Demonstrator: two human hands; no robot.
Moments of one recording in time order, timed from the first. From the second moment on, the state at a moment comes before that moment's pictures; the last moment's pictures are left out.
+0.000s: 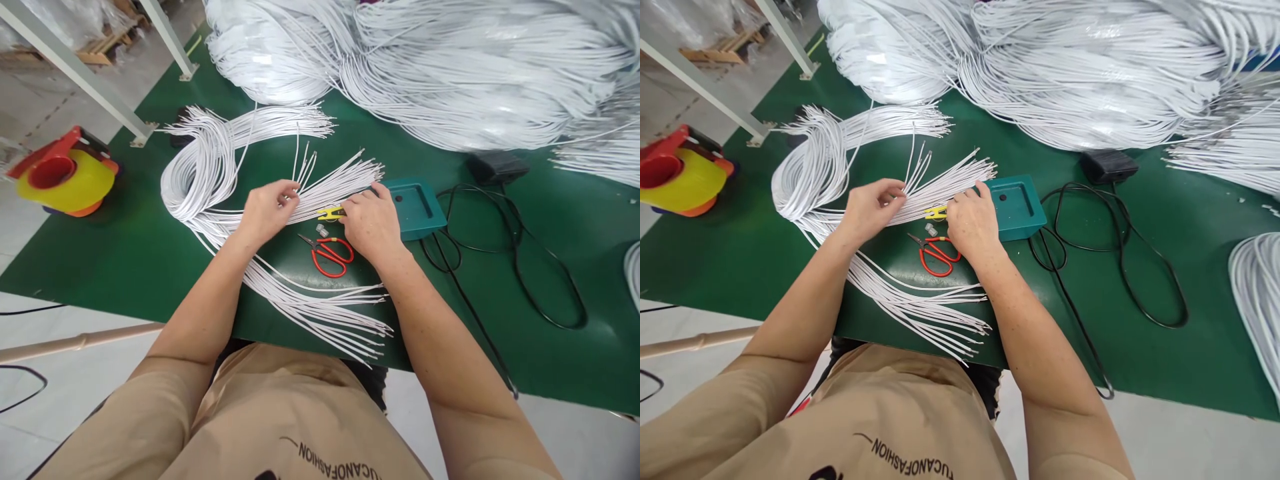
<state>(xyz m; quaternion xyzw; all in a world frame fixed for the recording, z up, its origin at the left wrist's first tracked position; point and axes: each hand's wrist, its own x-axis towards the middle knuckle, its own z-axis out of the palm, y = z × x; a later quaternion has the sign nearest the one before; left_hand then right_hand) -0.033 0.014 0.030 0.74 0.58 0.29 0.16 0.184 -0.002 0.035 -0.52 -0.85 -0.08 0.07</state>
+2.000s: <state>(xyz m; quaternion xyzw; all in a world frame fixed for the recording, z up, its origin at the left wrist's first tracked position) -0.009 0.012 -0.006 0.73 0.50 0.40 0.26 0.185 0.000 0.029 -0.51 -0.85 -0.12 0.08</state>
